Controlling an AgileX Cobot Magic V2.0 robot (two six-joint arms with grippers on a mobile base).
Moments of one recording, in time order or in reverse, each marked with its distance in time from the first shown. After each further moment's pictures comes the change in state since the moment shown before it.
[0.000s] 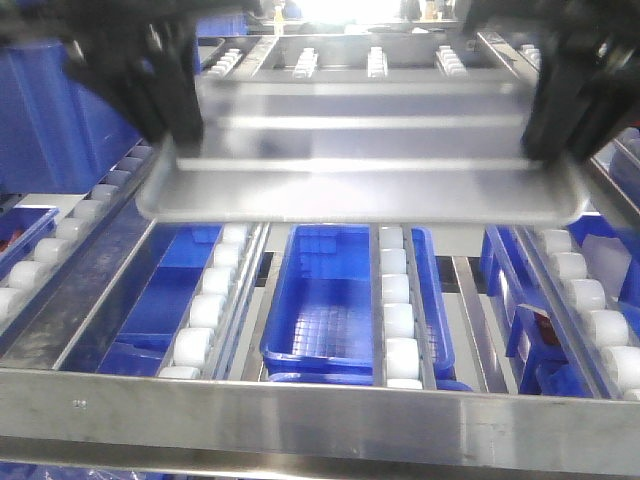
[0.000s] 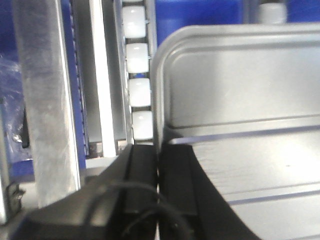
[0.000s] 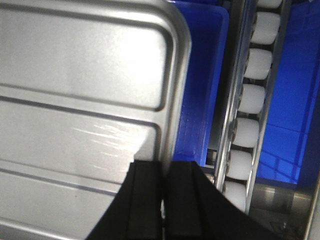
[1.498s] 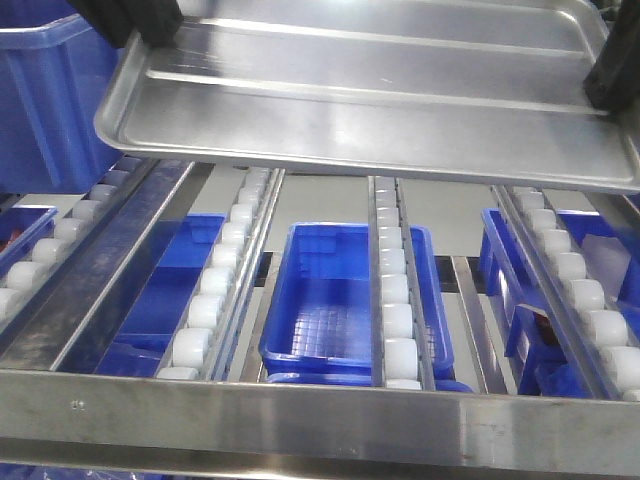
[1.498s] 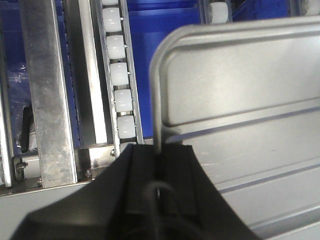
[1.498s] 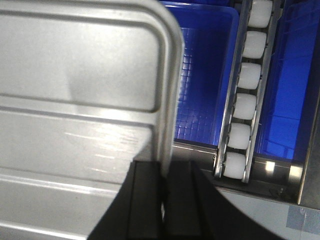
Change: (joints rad) left arm -0.149 -0.161 -0.004 0.085 0.128 -0.120; right arm 0.008 -0.163 0.042 0.042 0.075 -0.003
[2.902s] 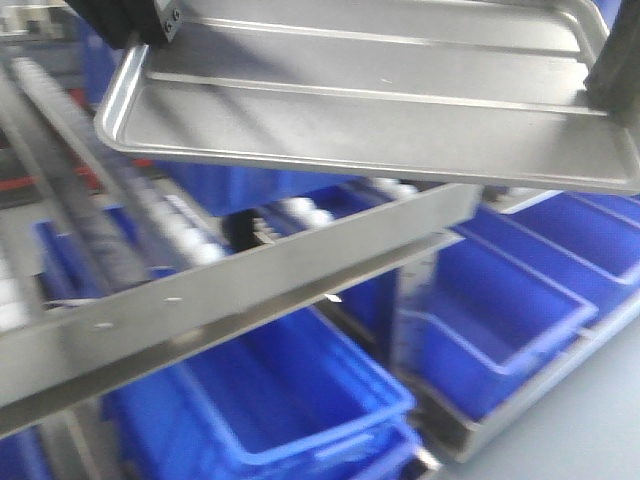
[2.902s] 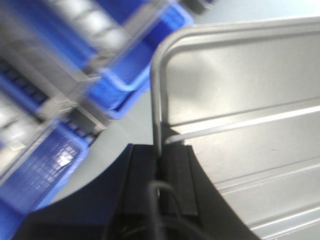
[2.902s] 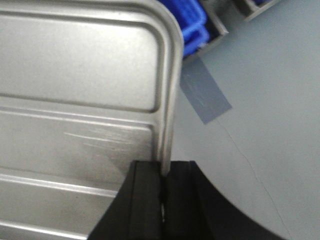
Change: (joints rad) left arm 0.000 0.000 0.000 0.000 0.002 0.000; right arm 0.000 0.000 0.000 0.002 0.000 0.000
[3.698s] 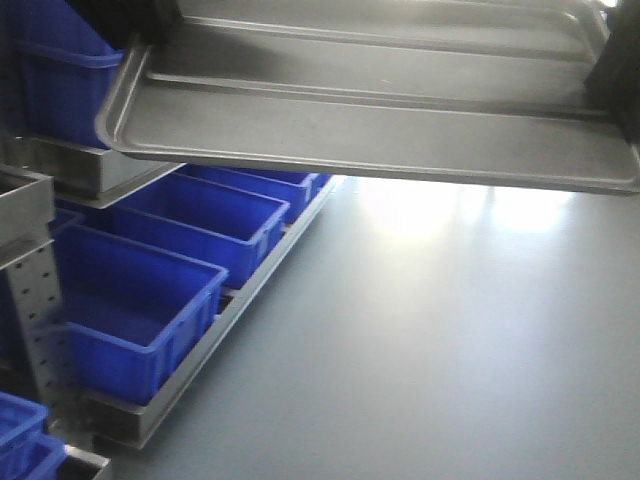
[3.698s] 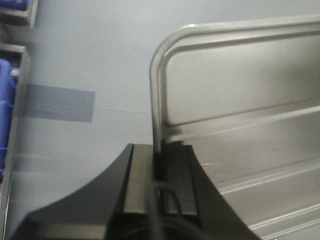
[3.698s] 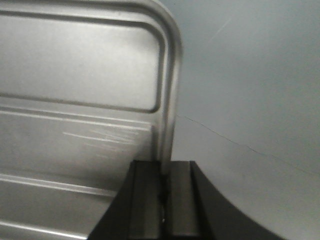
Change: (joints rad) left arm 0.000 0.000 0.000 -0.001 0.000 0.000; right arm 0.000 0.000 0.000 0.000 0.001 0.000
